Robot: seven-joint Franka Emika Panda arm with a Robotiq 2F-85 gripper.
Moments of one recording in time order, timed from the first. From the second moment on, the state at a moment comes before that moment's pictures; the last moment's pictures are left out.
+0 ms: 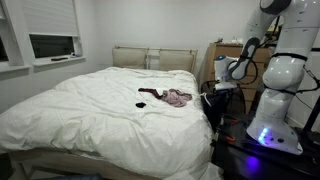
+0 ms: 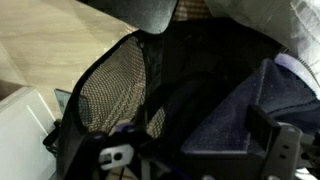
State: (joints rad) arm -0.39 0.03 -0.45 -2.73 -1.11 2.74 1.40
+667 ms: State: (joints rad) arm -0.40 0.05 -0.48 -2.71 -1.71 2.81 1.94
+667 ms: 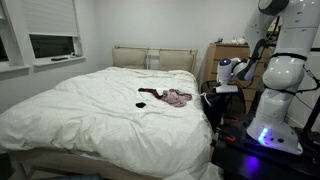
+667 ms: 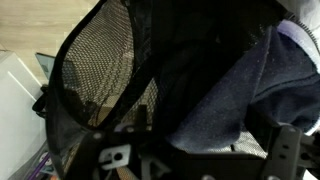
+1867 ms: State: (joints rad) arm -0.39 0.10 -0.42 -2.65 -2.20 2.82 2.55
